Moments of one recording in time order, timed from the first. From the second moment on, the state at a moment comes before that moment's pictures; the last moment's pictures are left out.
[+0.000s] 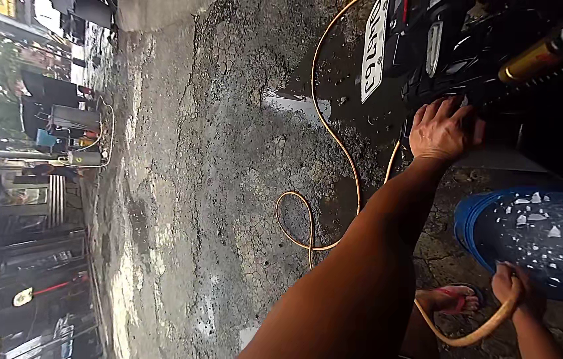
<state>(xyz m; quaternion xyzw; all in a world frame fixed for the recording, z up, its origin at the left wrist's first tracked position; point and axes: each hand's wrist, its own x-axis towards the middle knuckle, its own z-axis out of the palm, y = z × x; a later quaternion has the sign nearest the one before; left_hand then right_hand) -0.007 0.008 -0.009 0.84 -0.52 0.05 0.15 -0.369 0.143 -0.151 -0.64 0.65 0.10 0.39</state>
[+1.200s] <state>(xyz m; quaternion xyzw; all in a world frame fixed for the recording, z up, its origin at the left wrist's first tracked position) -0.008 0.007 -0.015 0.85 -0.51 0.08 0.15 -0.339 0.135 -0.159 -0.64 0.63 0.11 0.43</state>
